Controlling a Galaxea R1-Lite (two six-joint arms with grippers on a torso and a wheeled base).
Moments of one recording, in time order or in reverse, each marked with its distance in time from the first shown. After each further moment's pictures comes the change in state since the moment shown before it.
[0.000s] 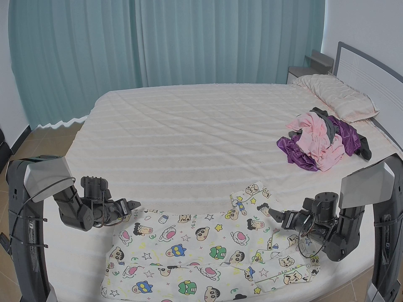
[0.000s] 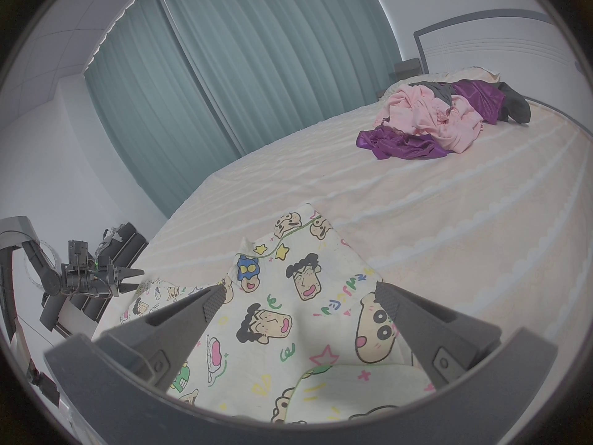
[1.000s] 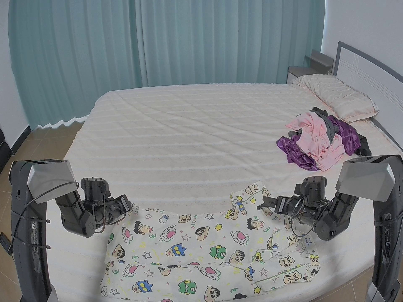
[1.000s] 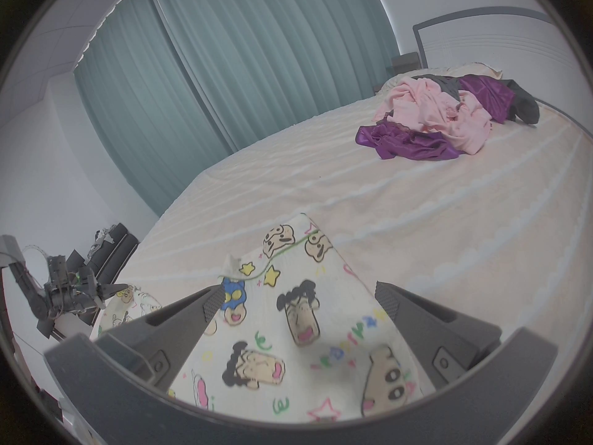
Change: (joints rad) left arm -0.016 0.020 0.053 -0.204 0.029 -0.102; right arm -0.019 0.004 -0.300 0.340 0.003 -0.002
